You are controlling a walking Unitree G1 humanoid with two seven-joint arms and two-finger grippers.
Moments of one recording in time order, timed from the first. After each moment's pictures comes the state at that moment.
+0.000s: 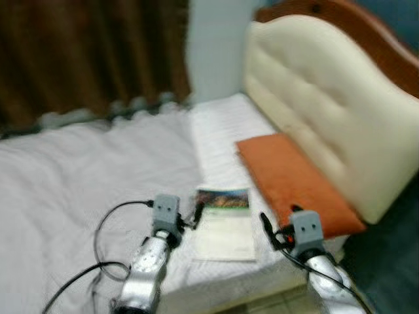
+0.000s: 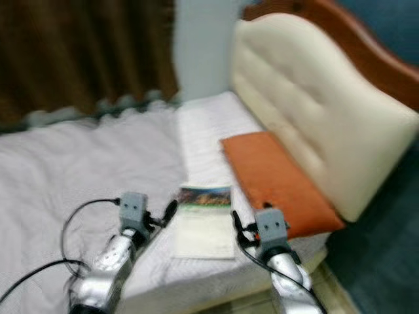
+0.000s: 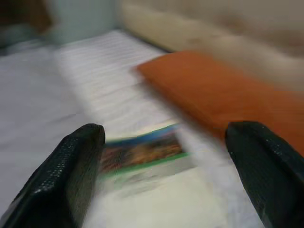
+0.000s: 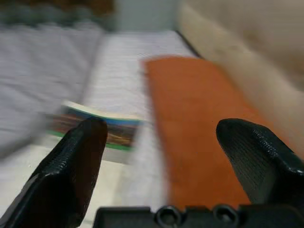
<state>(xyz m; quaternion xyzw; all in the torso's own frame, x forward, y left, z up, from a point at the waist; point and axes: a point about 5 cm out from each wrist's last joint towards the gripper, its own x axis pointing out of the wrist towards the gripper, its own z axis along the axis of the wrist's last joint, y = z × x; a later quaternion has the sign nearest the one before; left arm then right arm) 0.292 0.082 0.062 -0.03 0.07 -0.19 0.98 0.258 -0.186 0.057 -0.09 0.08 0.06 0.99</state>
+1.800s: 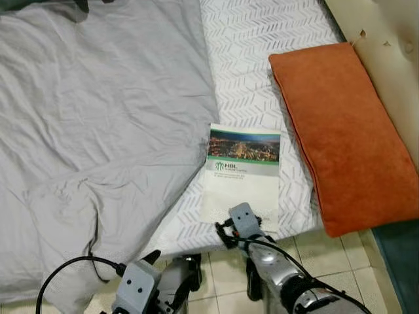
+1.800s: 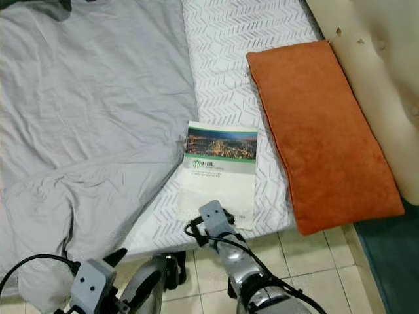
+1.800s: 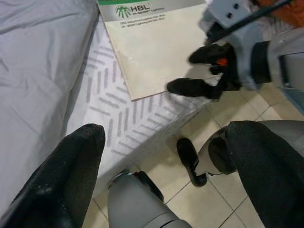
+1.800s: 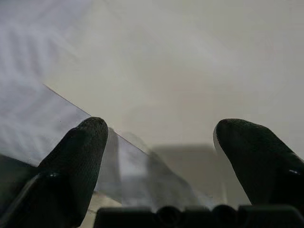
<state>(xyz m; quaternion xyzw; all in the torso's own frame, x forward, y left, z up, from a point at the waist) 0.146 0.141 0.084 0.06 0.11 -0.26 0.96 0.310 -0.091 0.016 -0.15 0.19 0.17 0.95</state>
